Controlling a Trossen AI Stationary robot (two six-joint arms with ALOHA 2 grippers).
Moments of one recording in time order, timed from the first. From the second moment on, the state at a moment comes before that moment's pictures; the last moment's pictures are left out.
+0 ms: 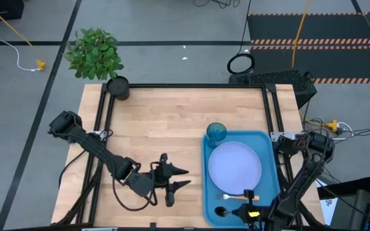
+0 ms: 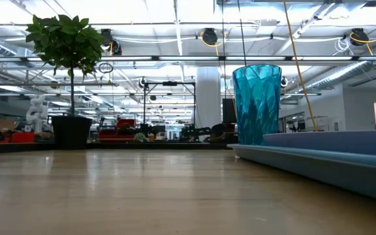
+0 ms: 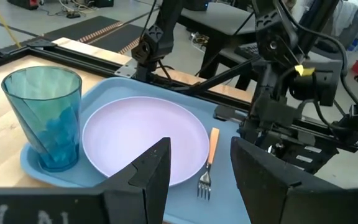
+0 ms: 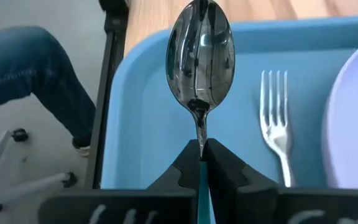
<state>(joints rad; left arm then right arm) -0.60 1.64 1.17 0.15 -0.68 -0.46 1.13 1.79 1.03 -0.39 0.67 1.06</state>
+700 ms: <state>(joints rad) -0.58 1.64 1.17 0.15 -0.68 -0.44 1.13 1.88 1.03 -0.37 0.63 1.02</state>
